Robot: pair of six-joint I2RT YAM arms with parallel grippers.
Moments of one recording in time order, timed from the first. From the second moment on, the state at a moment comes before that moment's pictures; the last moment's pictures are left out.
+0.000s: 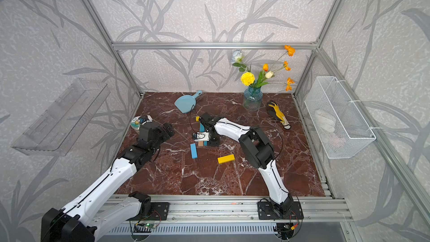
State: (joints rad) left arm -0.33 0.99 0.72 -0.33 -0.35 -0.72; right arm 0.75 2.21 1.71 -0.83 -0.02 -0.81
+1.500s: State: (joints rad) left arm -0.33 0.99 0.72 -0.33 -0.34 -0.72; right arm 0.86 2.03 1.62 -0.79 0.21 -0.69
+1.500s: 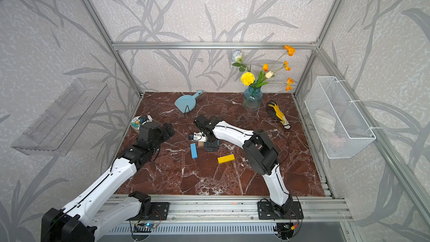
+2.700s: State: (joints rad) left arm -0.61 1.73 1.10 -0.72 -0.10 -0.62; right arm 0.82 0.96 0.75 -0.75 0.12 0.37
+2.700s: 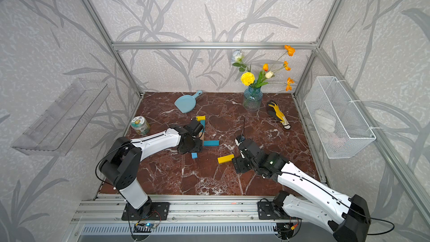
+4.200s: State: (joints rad) left arm -0.59 1.65 0.90 -0.56 -0.14 -0.71; right arm 0.82 0.99 0.73 -0.71 0.09 0.40
